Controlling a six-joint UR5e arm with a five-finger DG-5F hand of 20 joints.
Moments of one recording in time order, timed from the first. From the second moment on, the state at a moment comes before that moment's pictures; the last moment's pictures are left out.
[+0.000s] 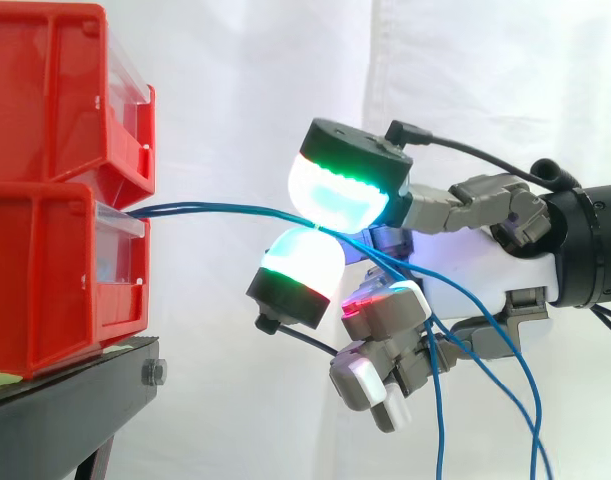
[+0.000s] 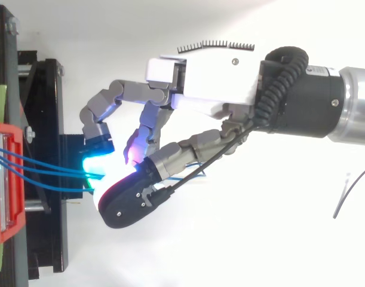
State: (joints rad) arm 0.11 -2.31 -1.08 -2.99 -1.39 -0.13
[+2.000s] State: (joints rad) arm 0.11 -2.31 -1.09 -2.99 -1.39 -0.13
